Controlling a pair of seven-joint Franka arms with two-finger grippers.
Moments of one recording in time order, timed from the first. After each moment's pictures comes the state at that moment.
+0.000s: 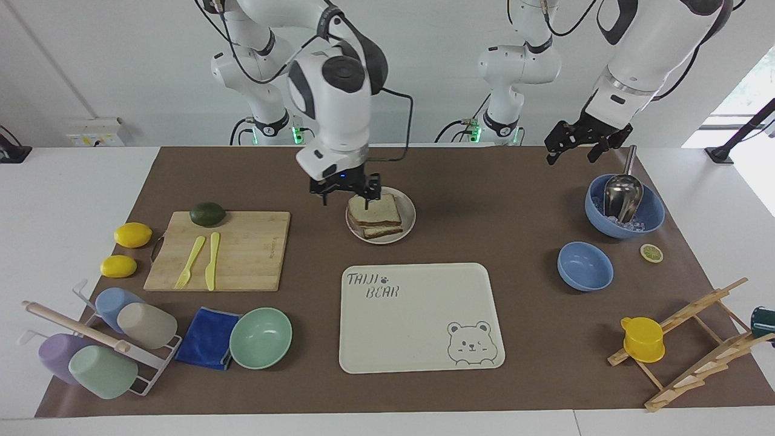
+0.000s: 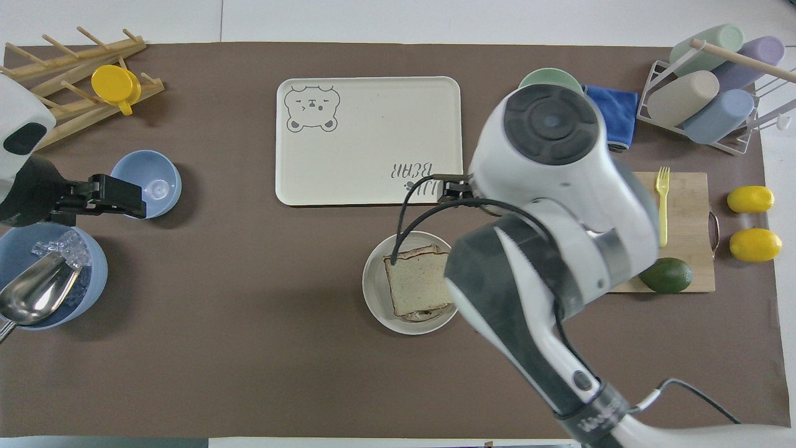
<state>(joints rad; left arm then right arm) -0.17 -0.07 0.01 -1.66 -0.06 1.55 -0.18 0.34 0.19 0.06 -1.63 -0.05 1.79 0.56</state>
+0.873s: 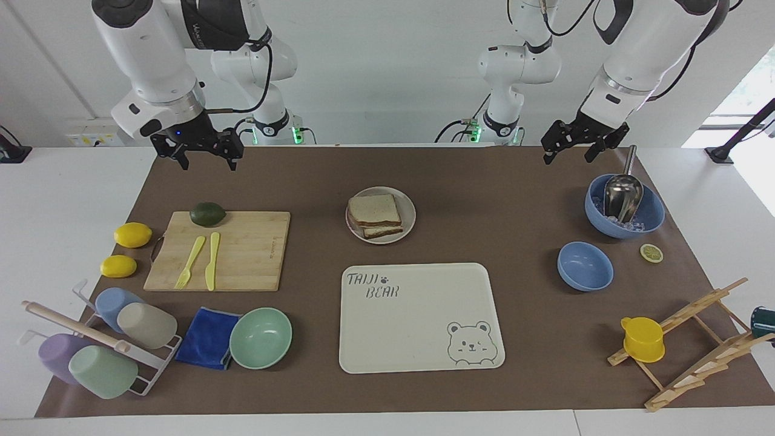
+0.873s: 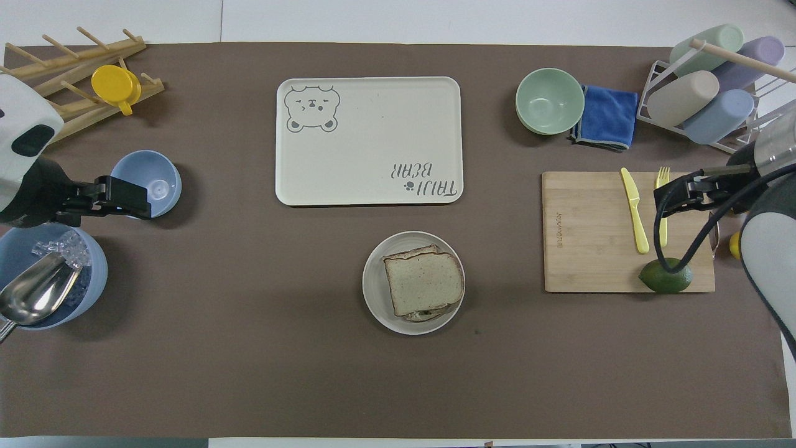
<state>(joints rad) -0.17 -0.07 0.01 -1.66 -0.06 1.55 -0.18 0.06 0.00 0.00 -1.62 -0.09 1.51 0.05</state>
